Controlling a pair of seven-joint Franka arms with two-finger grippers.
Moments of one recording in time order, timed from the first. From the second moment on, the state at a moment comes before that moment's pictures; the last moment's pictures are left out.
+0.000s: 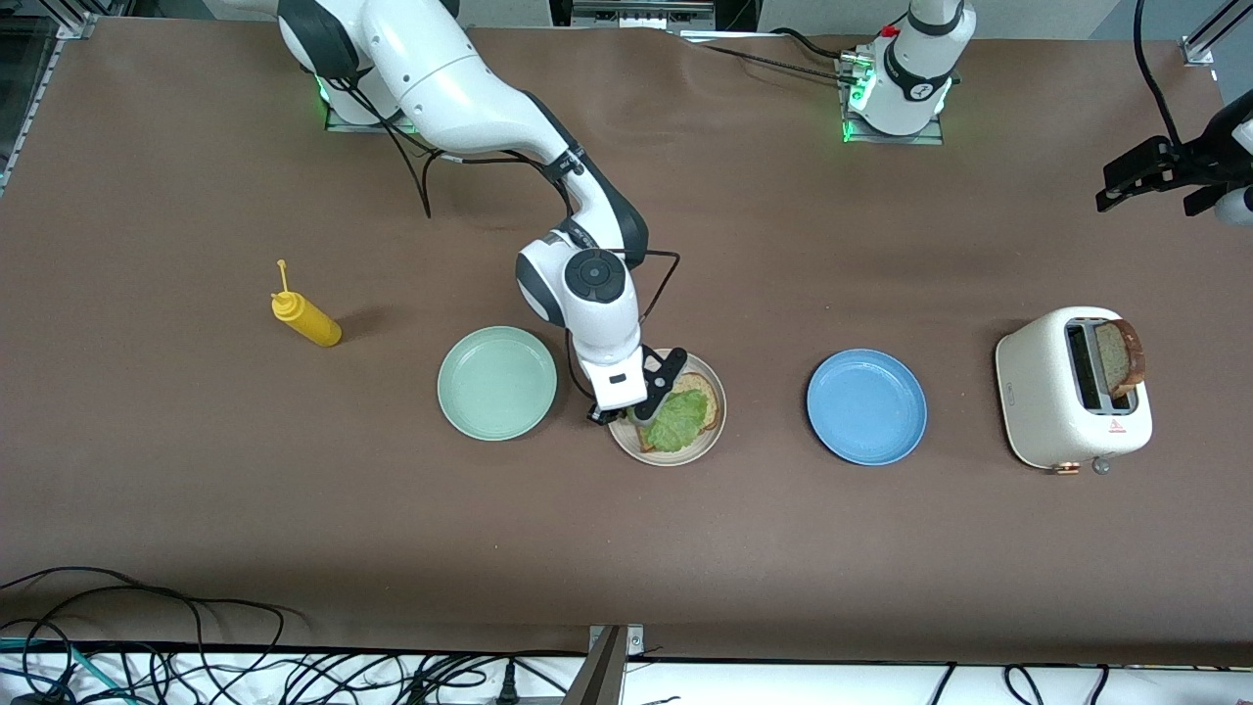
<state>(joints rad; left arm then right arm) 0.06 -0.07 0.01 -1.65 0.00 1.48 0.09 0.80 1.02 -0.13 -1.12 0.00 2.37 -0.33</state>
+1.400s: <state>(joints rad) 0.06 -0.07 0.01 -1.65 0.00 1.48 0.09 0.81 1.01 -0.15 -1.14 -0.03 2.39 -0.33</state>
